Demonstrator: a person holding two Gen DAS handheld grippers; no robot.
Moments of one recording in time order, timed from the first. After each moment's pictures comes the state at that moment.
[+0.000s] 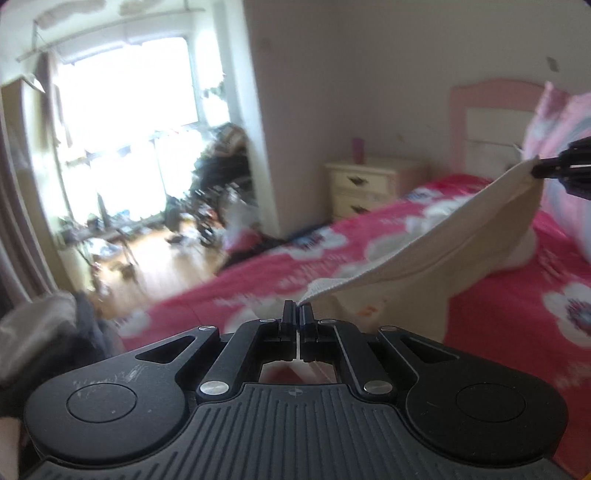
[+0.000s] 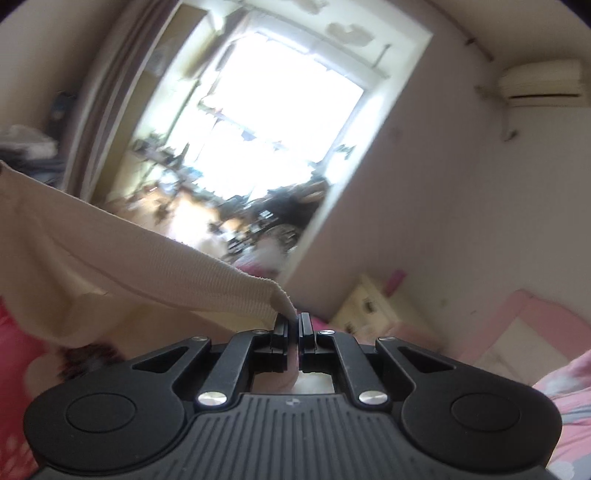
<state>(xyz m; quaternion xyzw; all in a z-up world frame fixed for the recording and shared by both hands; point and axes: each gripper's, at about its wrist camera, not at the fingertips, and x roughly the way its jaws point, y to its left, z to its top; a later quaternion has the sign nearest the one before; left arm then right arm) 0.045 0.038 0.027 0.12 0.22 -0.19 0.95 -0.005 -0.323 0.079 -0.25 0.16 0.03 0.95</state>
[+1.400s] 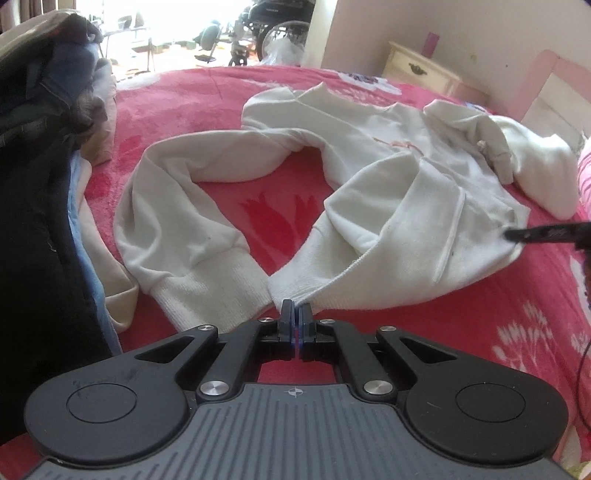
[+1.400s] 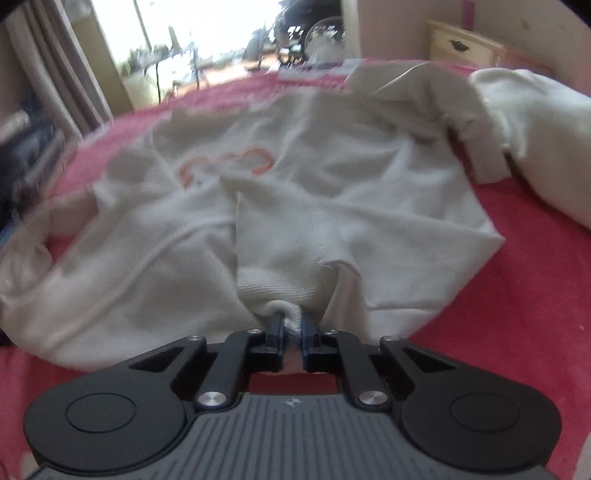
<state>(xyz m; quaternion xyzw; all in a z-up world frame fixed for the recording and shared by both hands) 0.067 0.103 -0.125 -0.05 0.44 -0.12 0.89 0.092 -0.296 -0.102 0.07 0.44 0.07 0.89</state>
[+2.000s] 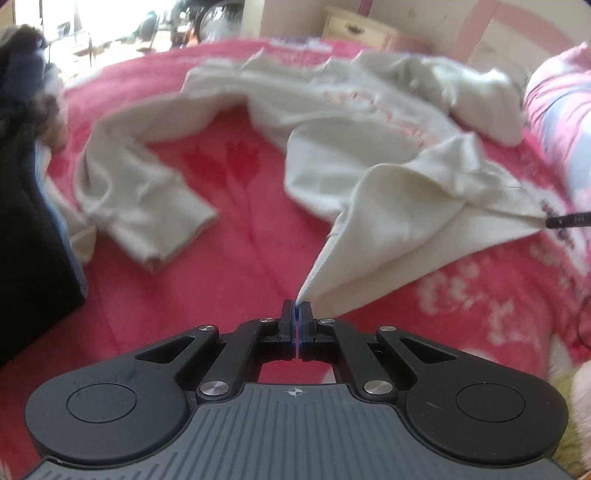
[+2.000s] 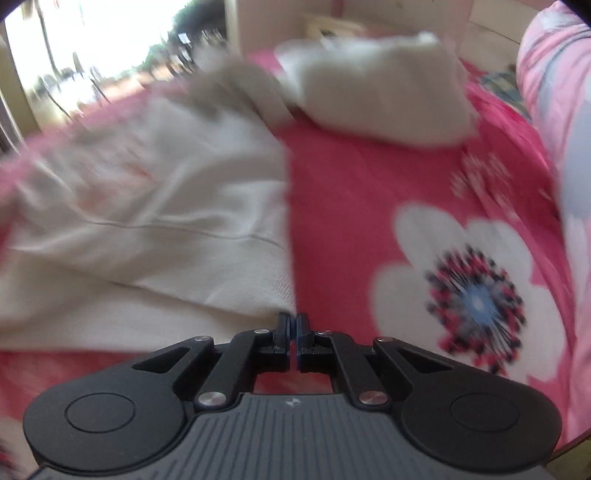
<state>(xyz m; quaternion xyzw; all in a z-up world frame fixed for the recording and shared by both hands) 0.016 0.089 -0.135 0.02 0.48 -0.20 0.85 -0.049 -0.394 -0.110 0.02 0.48 -0.13 0.87</state>
